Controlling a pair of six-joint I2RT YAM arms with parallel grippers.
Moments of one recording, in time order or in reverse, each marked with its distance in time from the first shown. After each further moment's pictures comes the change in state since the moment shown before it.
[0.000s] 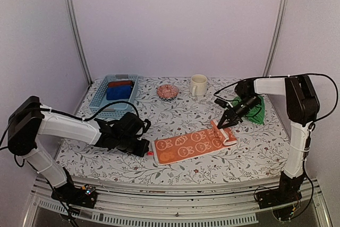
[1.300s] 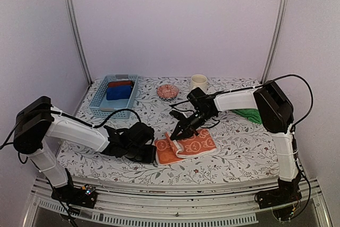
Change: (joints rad) left arm -0.121 0.086 0.012 0.058 -0.030 -0.323; right arm 0.460 0.192 0.130 0.519 -0.183 0.720
